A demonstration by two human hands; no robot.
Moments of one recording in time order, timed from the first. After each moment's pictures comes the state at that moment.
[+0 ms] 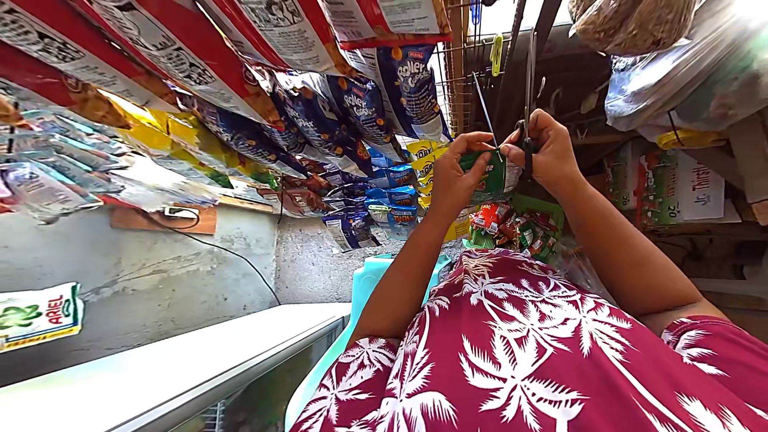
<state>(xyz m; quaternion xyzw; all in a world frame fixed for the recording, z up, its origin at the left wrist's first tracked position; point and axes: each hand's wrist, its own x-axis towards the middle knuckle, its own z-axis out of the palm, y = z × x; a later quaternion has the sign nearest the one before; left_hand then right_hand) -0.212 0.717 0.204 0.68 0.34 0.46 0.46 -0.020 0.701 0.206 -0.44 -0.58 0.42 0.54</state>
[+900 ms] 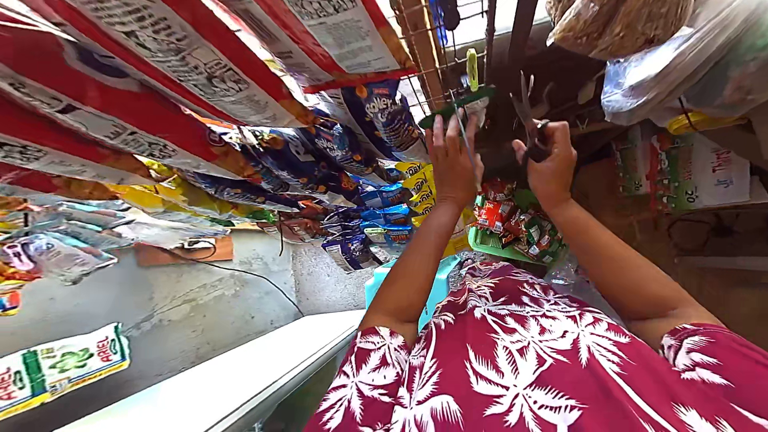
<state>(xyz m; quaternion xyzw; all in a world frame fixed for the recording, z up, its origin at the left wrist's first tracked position) -0.168 0.781 0.129 0.84 0.44 0.32 -0.01 0.003 0.714 0.140 -0.65 -0.52 0.13 0.54</state>
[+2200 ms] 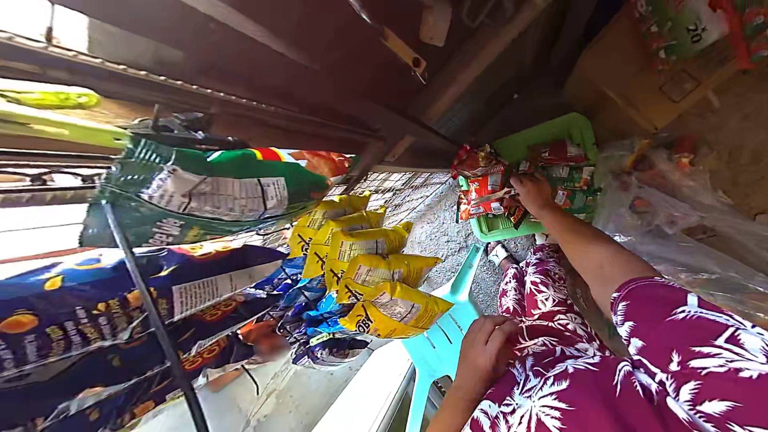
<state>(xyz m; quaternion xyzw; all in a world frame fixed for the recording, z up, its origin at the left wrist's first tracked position) -0.236 0.574 0.000 0.88 0.25 0.08 0.38 0.049 0.633 -0.256 -0.79 -0.53 0.26 0.15</state>
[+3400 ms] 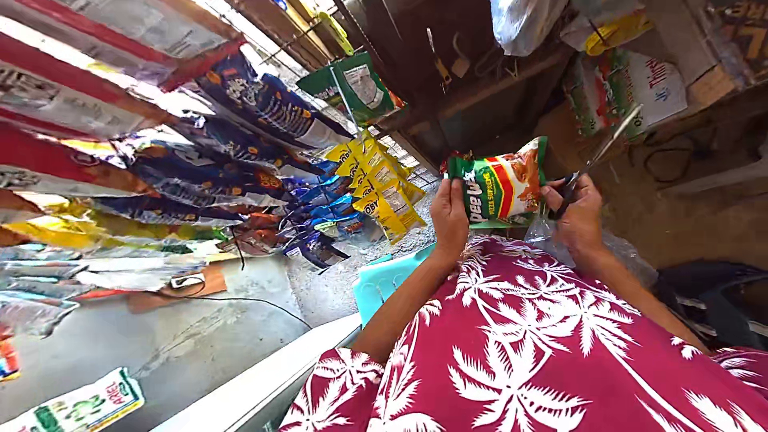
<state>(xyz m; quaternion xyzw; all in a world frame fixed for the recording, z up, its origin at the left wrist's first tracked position) -0.116 0.587 0.142 0.66 0.45 0.38 0.47 0.060 0.475 0.132 -0.65 -0.20 0.35 0.65</state>
